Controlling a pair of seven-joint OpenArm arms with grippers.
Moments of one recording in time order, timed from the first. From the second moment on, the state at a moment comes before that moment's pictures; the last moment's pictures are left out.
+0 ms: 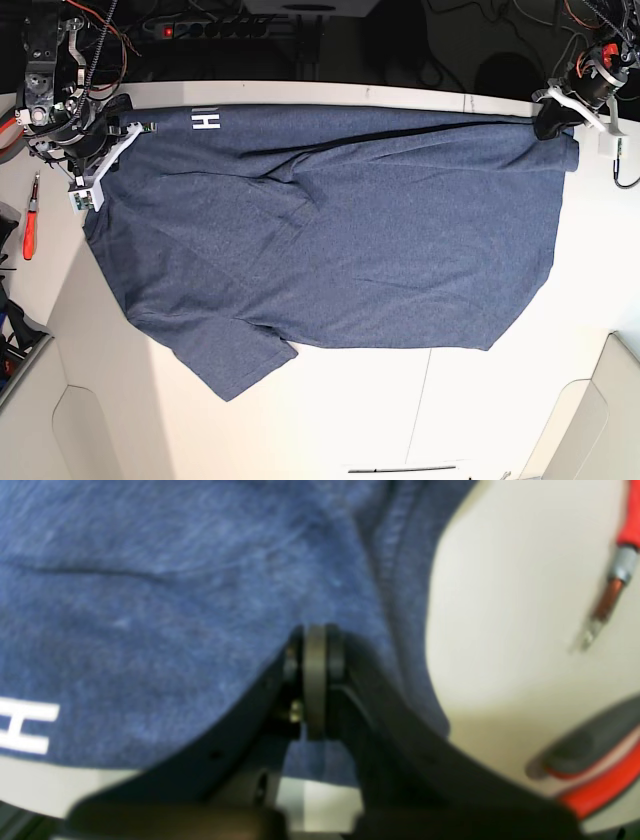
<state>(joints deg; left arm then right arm) 25.4 -15.5 -37.0 78.5 -40.6 -38.5 33.8 -17.0 14.6 10.6 92.9 5.2 13.9 -49.1</state>
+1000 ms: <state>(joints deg) 22.4 -16.5 -42.8 90.8 -46.3 -38.6 35.8 35.2 15.7 10.9 31.6 11.3 24.0 -38.1</state>
